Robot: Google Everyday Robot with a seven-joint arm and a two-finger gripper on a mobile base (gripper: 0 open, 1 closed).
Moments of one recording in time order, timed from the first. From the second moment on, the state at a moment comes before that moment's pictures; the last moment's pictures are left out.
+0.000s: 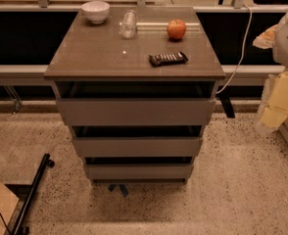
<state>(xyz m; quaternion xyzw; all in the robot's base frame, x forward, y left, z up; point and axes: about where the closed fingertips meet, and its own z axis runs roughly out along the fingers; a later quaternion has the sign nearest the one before) 0.438 -0.215 0.982 -0.60 0.78 -0.04 0.17</state>
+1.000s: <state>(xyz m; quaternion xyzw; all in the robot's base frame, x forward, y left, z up) 0.457 -0.198 0.927 -0.60 0.77 -0.05 0.20</state>
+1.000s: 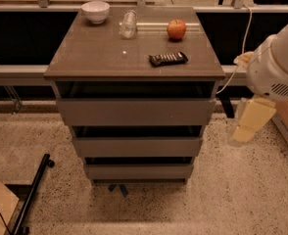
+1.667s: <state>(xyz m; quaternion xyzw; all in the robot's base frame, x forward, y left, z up) 0.504 -0.178 0.871 -0.58 0.77 -0.04 0.24</state>
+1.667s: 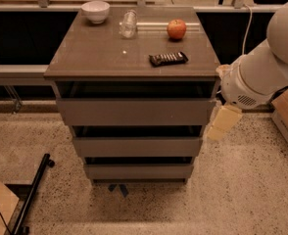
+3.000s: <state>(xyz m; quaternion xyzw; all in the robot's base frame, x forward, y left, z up) 0.589 -0.132 0.753 -0.58 0.77 0.00 0.27</state>
